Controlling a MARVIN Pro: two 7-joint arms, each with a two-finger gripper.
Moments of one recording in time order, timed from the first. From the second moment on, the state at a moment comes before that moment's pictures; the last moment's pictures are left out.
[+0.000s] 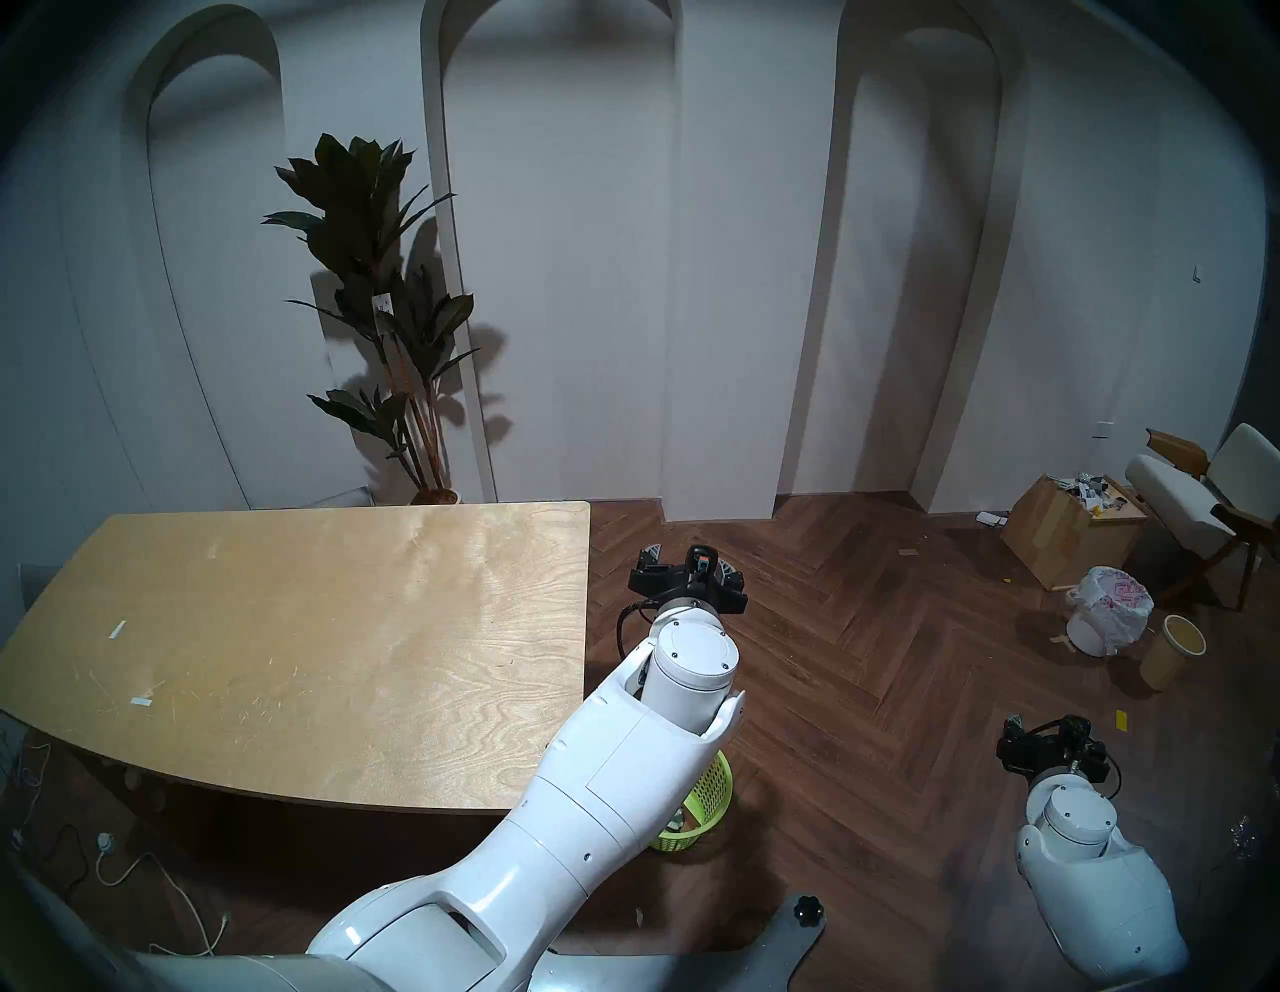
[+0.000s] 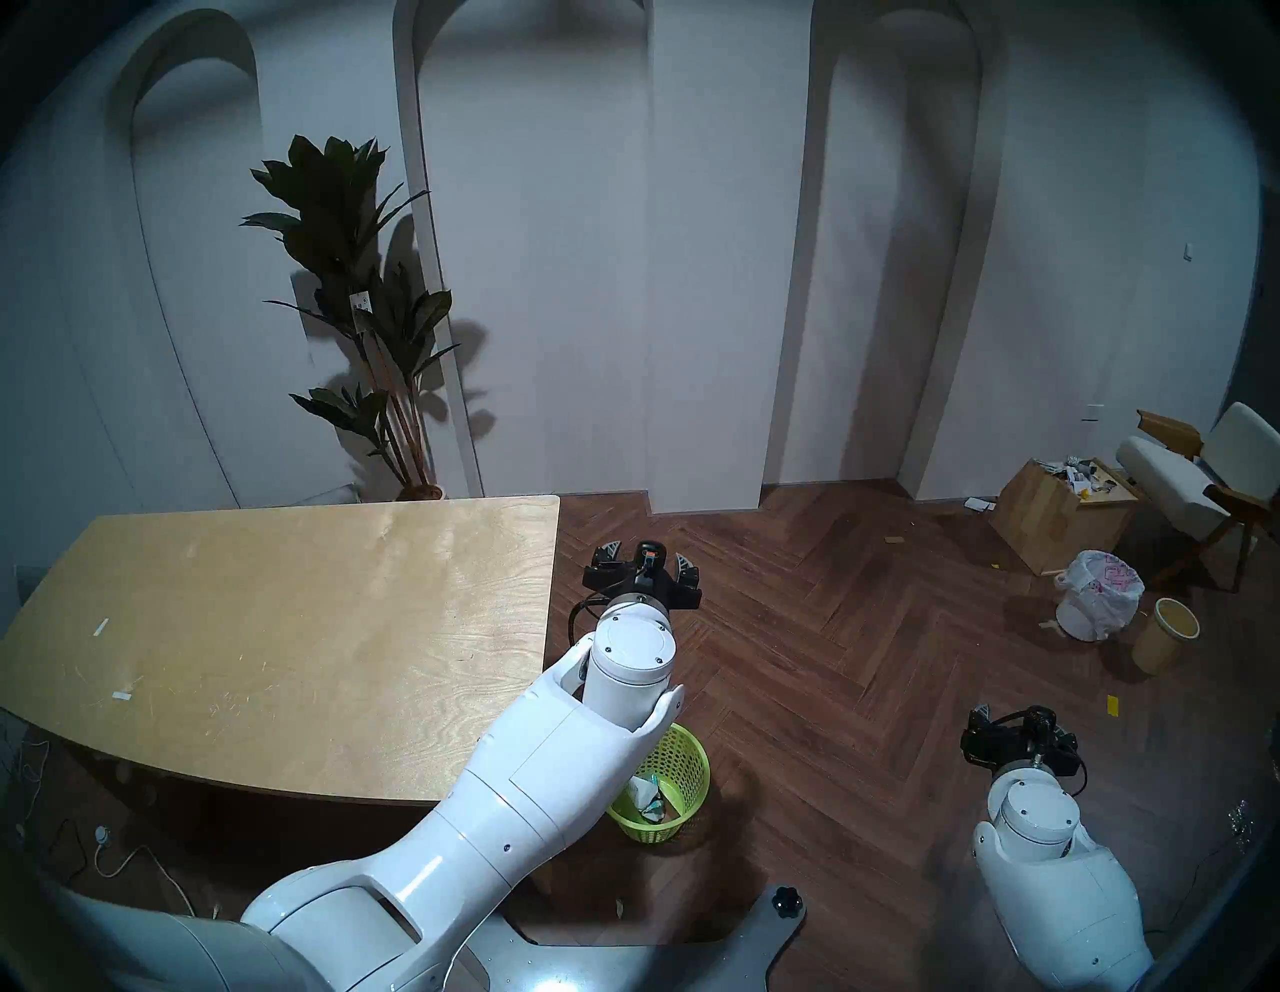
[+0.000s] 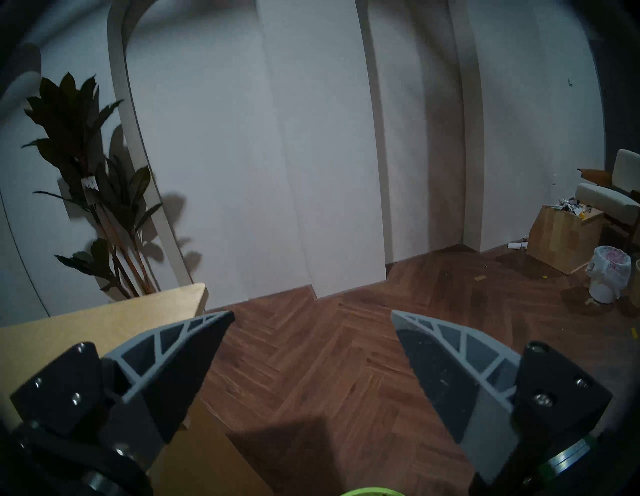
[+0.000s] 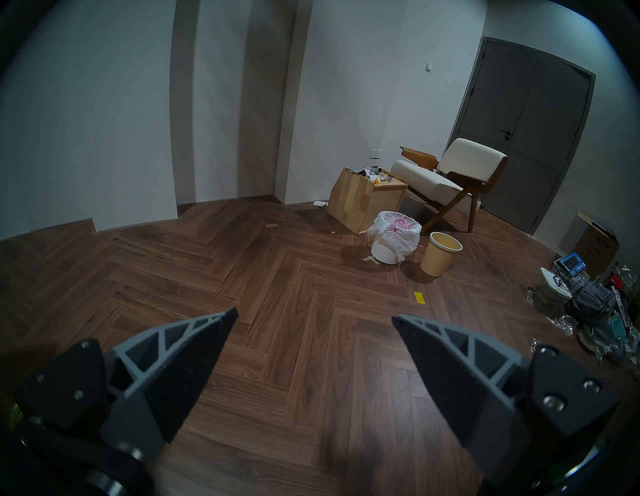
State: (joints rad) left arm 1.23 -1.64 -0.93 -1.27 -0.07 0.26 0.52; right arm -1.98 -1.00 1.67 -1.49 0.62 0.00 -0.46
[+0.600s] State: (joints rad) left arm 1.26 -1.51 -1.05 -1.52 -0.04 0.27 0.60; right arm -1.84 -1.01 1.52 -1.70 0.58 -0.02 -0.37
